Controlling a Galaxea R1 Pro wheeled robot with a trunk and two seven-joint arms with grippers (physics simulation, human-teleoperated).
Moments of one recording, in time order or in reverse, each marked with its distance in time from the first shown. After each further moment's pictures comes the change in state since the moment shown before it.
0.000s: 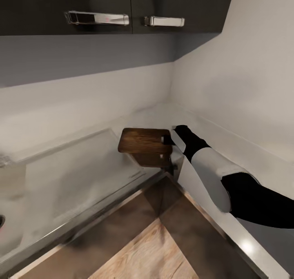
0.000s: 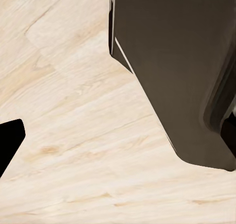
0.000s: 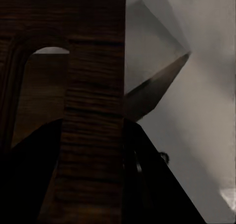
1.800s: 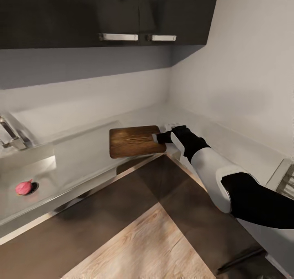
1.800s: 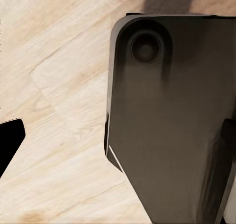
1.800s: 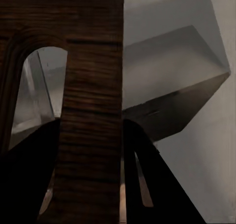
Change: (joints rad) left arm 0.000 -0.012 0.003 -0.004 0.000 -0.331 0.008; right arm 0.001 0.000 0.017 0.000 0.184 -0.090 0.319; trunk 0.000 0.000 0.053
